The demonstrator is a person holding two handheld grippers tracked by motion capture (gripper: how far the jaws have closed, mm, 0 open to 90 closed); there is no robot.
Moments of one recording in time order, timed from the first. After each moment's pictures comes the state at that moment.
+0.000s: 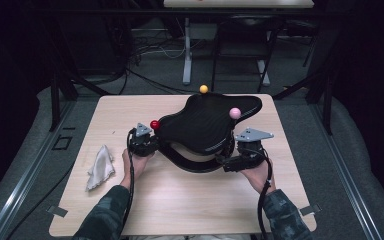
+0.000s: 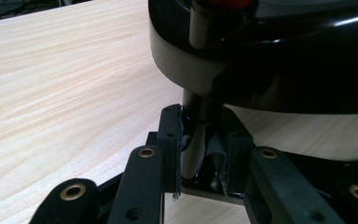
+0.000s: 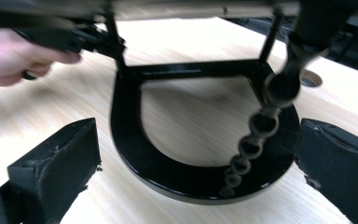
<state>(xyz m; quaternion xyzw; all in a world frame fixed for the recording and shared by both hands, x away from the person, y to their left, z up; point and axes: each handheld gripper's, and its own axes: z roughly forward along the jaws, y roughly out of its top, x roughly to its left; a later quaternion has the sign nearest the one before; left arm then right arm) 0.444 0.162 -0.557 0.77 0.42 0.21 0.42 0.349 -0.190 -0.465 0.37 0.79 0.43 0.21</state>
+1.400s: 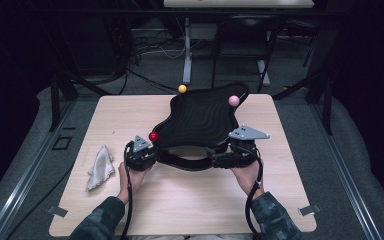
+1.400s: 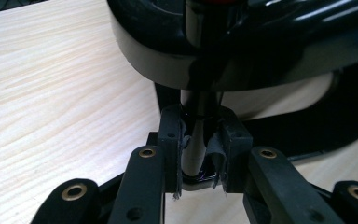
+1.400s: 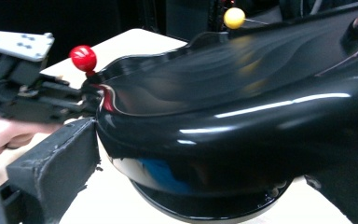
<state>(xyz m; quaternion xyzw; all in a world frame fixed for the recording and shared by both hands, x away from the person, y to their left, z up) 0.392 0.162 -0.557 0.78 0.41 0.22 0.42 0.342 -0.163 -0.448 0.40 0.75 0.48 0.23</state>
